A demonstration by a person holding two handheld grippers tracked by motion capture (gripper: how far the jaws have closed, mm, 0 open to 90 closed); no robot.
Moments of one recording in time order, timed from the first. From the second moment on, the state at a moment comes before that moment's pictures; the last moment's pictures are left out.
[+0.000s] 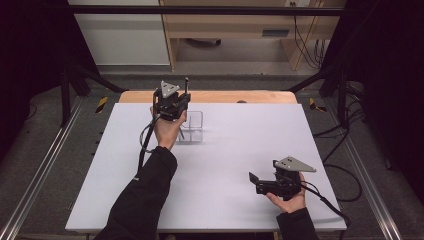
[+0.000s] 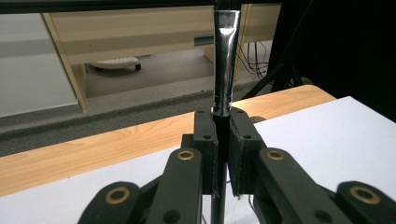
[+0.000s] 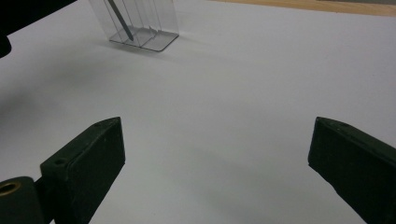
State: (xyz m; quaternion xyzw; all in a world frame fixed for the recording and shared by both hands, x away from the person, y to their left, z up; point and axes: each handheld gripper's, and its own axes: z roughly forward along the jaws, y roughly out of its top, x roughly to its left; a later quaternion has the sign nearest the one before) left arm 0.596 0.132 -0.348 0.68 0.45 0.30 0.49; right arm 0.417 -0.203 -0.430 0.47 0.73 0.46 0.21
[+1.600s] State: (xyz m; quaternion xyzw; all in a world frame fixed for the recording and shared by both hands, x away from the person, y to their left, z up) left arm 0.590 0.126 -0.392 0.70 0.45 0.31 0.47; right arm 0.417 -0.201 -0.431 0.46 0.73 0.46 0.21
